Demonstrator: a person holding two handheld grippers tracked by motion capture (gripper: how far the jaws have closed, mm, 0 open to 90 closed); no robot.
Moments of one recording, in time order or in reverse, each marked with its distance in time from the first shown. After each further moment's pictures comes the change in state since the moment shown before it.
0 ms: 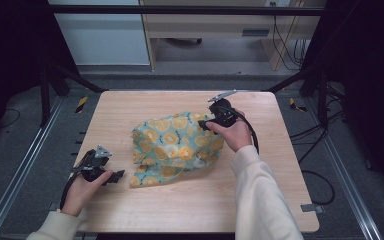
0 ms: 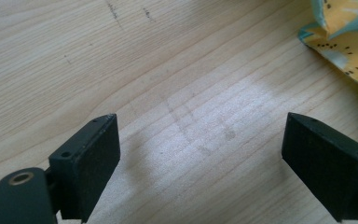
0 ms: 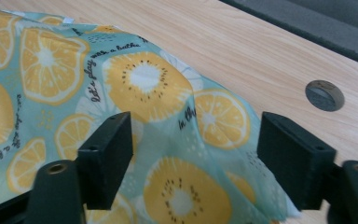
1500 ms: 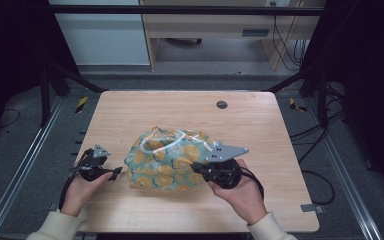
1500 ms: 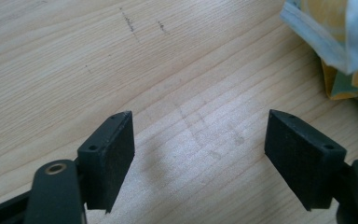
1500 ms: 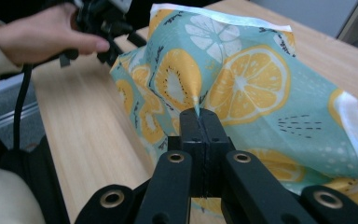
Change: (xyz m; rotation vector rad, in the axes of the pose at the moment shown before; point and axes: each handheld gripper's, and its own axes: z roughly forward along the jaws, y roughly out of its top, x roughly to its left) left arm 0.002 0.001 -0.006 -0.029 0.040 0.000; right arm 0.117 -0.093 -0.107 -0.204 0.273 -0.180
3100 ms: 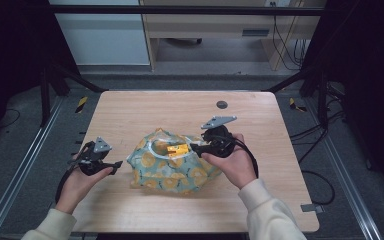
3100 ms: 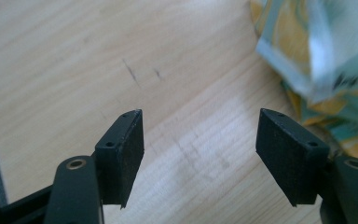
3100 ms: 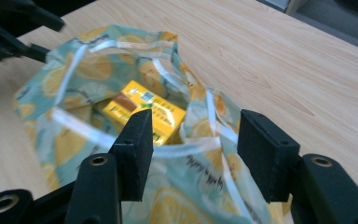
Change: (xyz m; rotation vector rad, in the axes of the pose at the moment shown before) left arm -0.002 0.038 -0.030 -0.029 -0.014 0.089; right arm -0.061 0.035 0.042 0.134 -0.166 0.102
